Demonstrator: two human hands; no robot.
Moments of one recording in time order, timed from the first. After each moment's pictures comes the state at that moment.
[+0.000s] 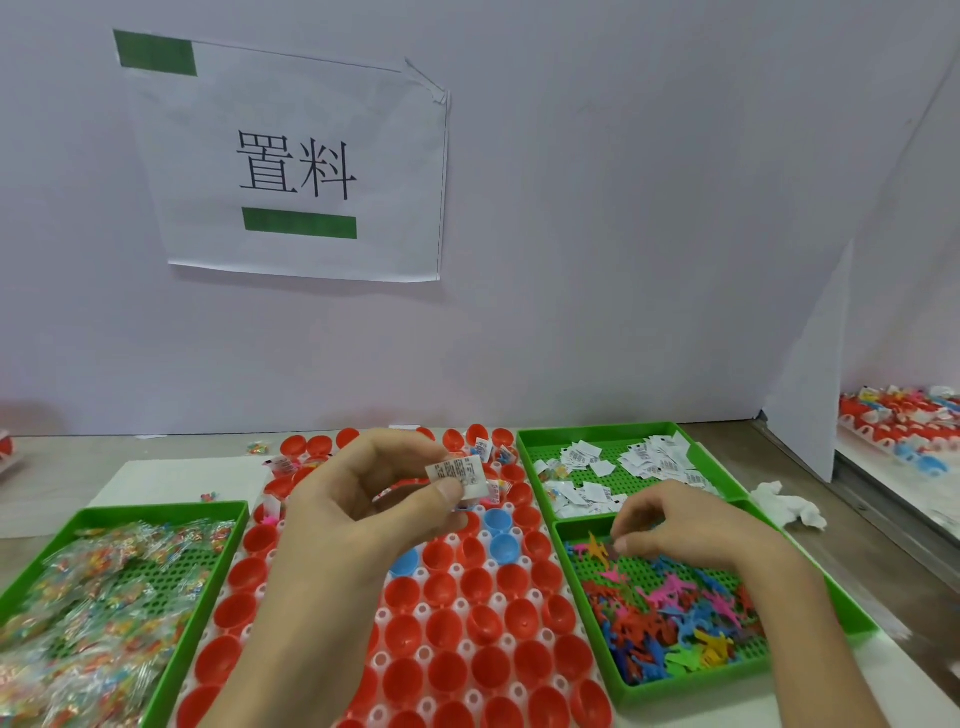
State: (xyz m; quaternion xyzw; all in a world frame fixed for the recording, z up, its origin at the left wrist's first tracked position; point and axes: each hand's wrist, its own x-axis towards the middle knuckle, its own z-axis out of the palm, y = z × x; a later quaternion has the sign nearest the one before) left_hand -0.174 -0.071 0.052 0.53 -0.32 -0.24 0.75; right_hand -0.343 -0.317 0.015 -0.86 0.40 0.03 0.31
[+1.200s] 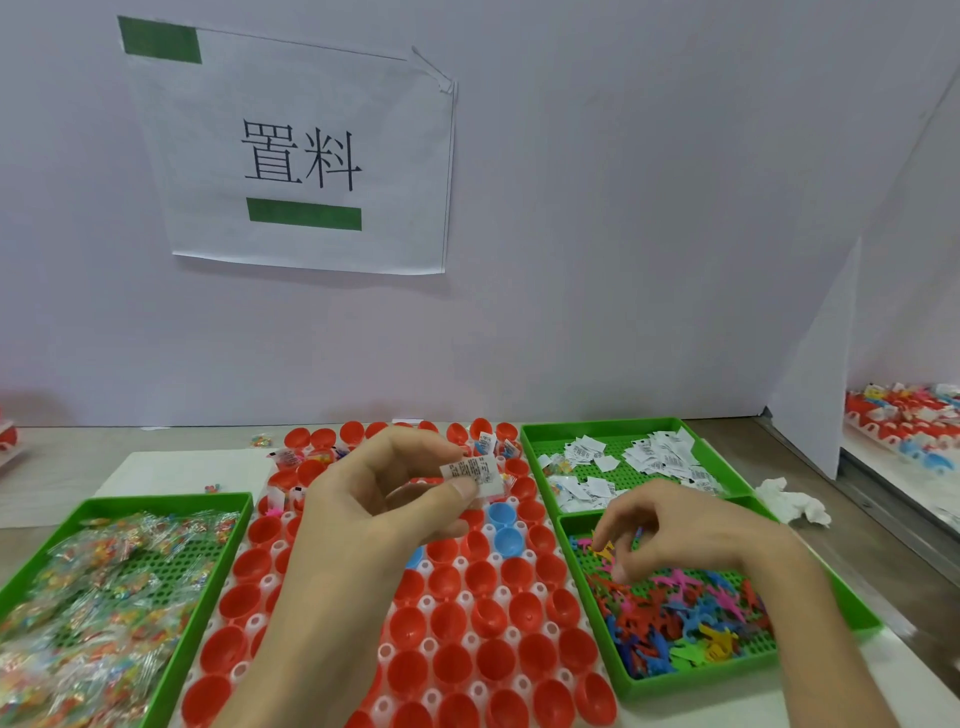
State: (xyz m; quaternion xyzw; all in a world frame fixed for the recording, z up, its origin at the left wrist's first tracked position) left_hand -0.177 -0.072 0.048 0.54 -0.33 -0.25 0.73; right_hand -0.340 -0.302 0.027 -0.88 0.31 0.09 0.36
